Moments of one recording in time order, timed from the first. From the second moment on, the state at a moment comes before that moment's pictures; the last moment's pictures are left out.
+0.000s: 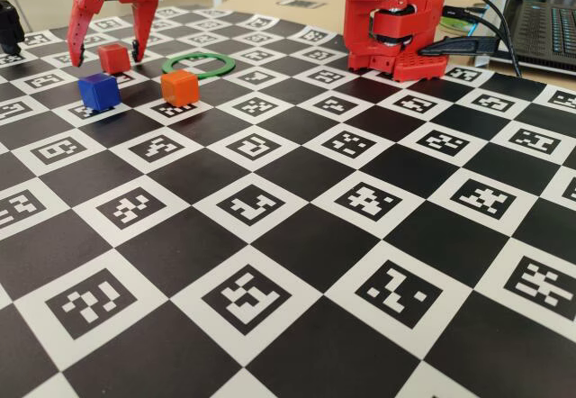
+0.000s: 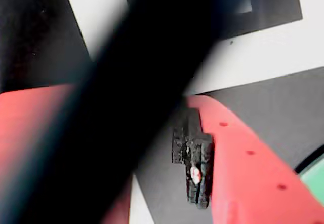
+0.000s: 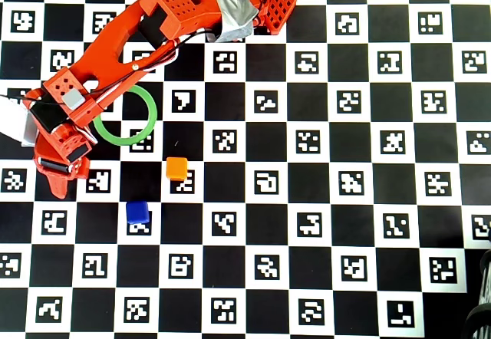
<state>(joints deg) 51.2 39.1 43.1 79.4 -34.4</state>
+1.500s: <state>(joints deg) 50.2 58.4 49.7 86.7 -34.0</state>
